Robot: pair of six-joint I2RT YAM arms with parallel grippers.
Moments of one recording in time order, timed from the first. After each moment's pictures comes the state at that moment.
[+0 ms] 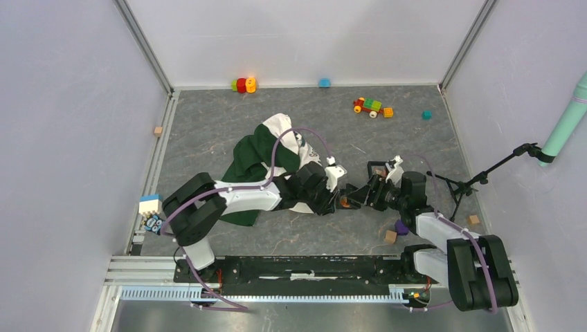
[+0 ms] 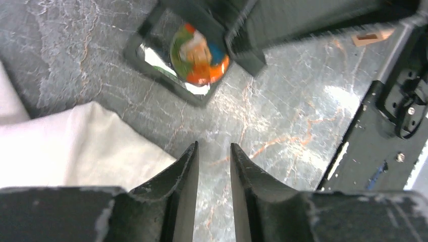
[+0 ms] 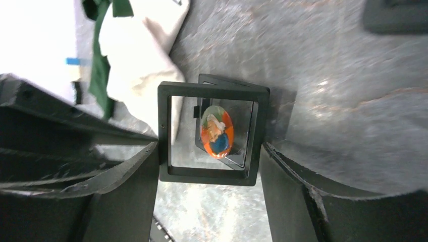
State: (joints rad) left arm -1.00 1.76 0.98 0.02 0.23 -0.19; right arm 0.09 1.13 0.18 0.33 -0.68 0.62
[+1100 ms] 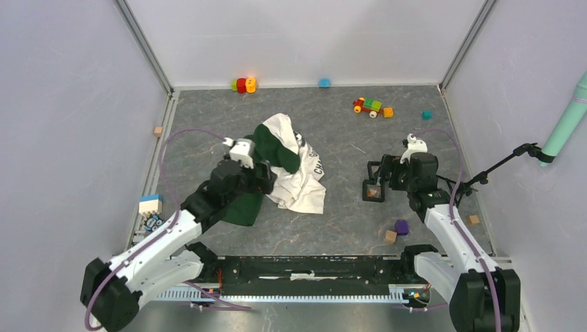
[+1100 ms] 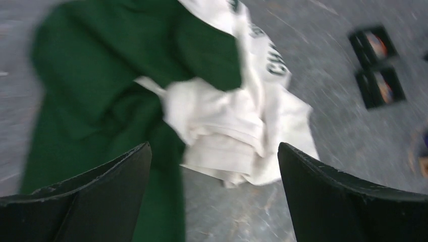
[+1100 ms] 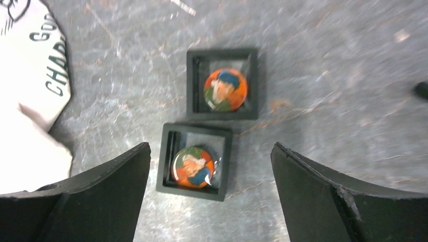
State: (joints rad) left arm -0.67 0.92 0.59 -0.12 -0.12 -0.34; right arm 0.08 0.97 0.49 -0.19 -0.09 0.22
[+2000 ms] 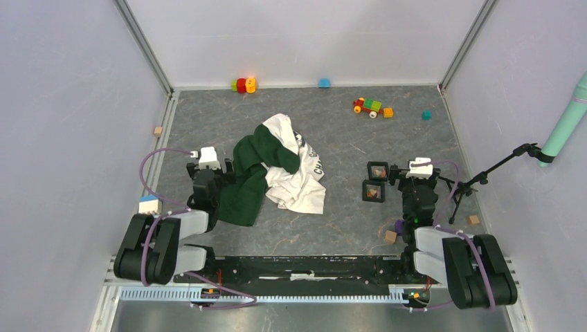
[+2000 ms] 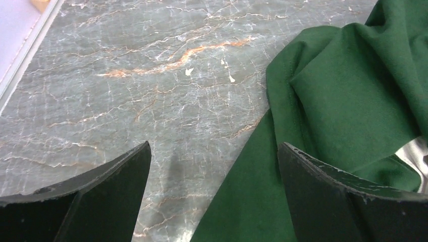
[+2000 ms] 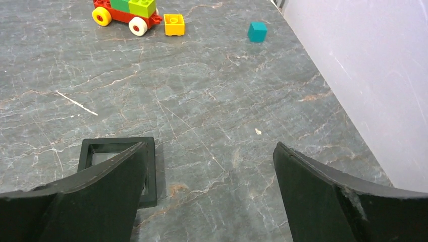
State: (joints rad) left arm -0.13 1.23 0.19 0.76 -0.30 -0.06; right arm 0.08 1.09 0.01 1.04 0.27 -0.11
